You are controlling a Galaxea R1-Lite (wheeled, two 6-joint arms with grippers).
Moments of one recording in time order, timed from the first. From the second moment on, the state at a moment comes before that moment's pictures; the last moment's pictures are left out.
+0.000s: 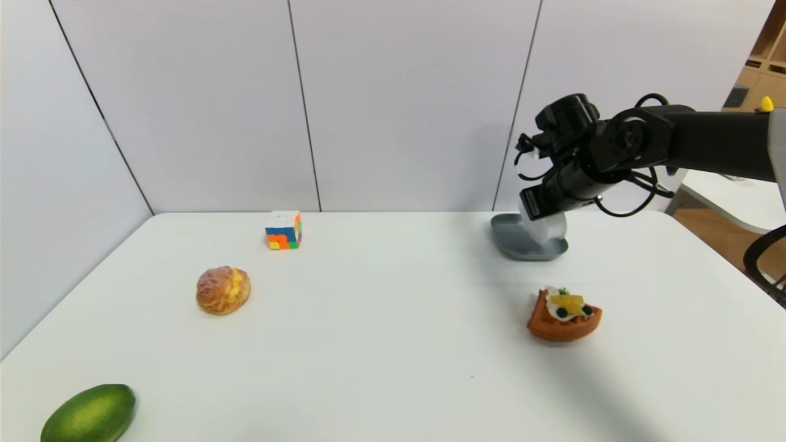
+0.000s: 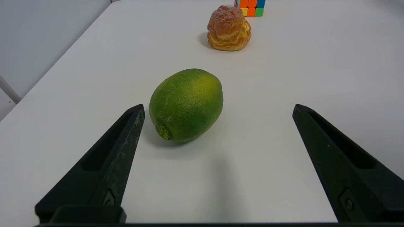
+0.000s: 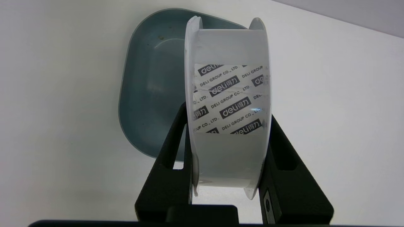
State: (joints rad) left arm 0.00 0.00 0.00 0.00 0.01 -0.01; right arm 0.25 2.17 -1.96 0.60 -0.30 -0.08
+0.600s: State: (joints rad) left arm 0.00 0.00 0.00 0.00 0.01 -0.01; right arm 0.25 2.18 -1.96 0.60 -0.30 -0.08
